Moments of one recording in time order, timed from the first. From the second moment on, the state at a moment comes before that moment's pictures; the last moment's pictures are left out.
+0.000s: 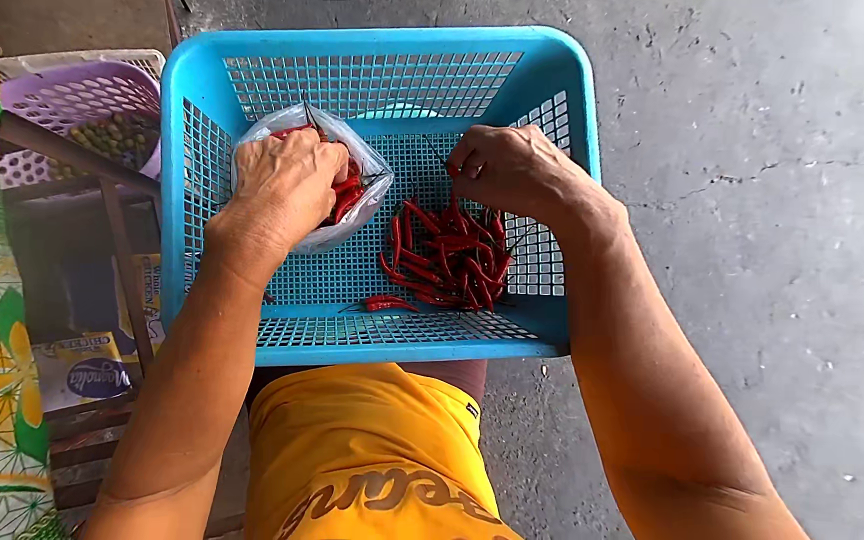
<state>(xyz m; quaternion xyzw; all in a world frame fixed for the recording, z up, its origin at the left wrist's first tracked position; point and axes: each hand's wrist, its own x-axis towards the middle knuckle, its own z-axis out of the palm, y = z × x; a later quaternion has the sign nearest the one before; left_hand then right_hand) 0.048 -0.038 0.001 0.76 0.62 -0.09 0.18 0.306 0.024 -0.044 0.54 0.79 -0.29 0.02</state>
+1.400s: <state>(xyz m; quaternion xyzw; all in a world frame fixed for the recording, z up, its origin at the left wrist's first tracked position) 0.040 -0.046 0.016 0.83 0.42 0.11 0.35 0.308 0.025 -0.048 0.54 0.79 -0.29 0.06</state>
